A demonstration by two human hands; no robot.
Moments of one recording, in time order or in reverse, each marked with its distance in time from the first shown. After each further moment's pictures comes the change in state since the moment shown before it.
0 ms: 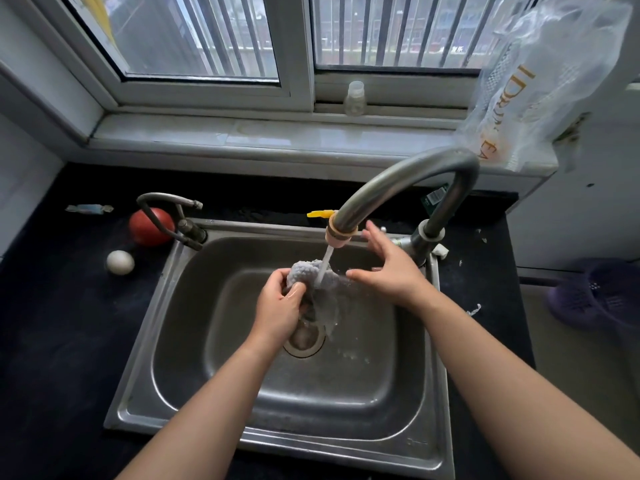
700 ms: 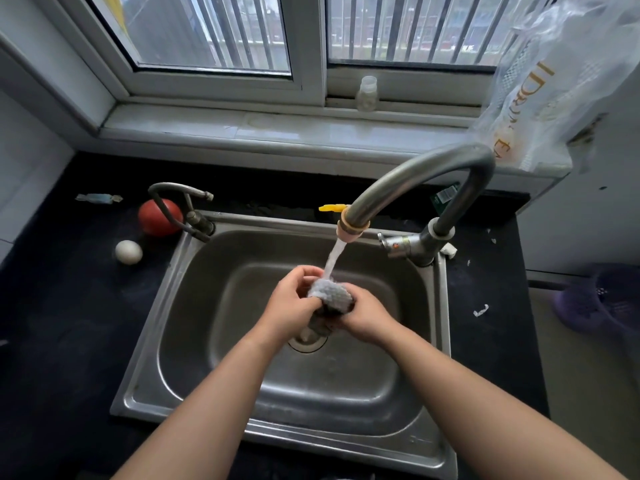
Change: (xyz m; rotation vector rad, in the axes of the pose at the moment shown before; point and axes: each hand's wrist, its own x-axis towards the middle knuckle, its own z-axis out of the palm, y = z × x) left_hand 0.001 -0.007 -0.005 0.060 -0.211 0.061; right_hand -0.021 0.031 0.068 -0.072 -0.120 0.069
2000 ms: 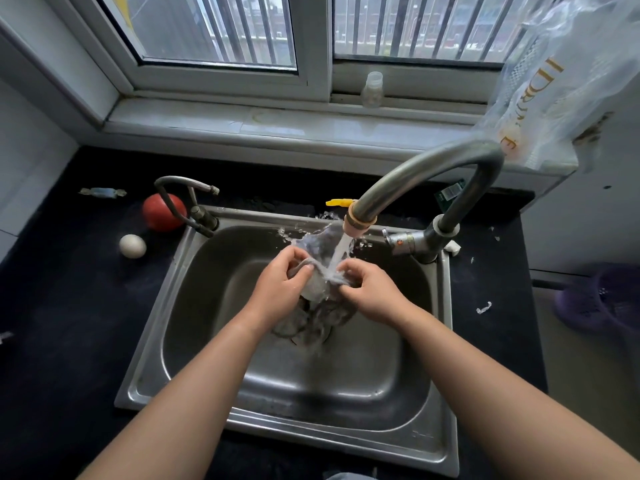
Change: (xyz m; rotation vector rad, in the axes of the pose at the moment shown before) left_hand 0.005 0.016 -0.024 0.241 0.042 0.153; right_hand 0.007 -0.023 -0.019 -0.120 0.054 -0.112
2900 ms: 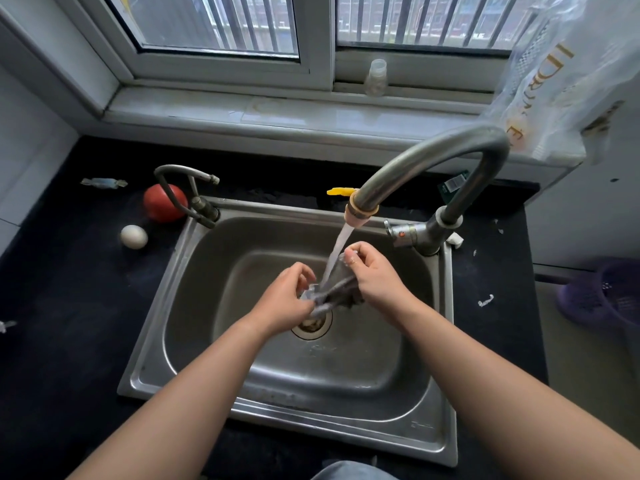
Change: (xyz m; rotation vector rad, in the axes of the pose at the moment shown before) left_hand -0.010 -0.026 0.010 0.281 -0.202 -0.165; right_hand -0.003 -0.008 0.004 0.382 0.096 0.068
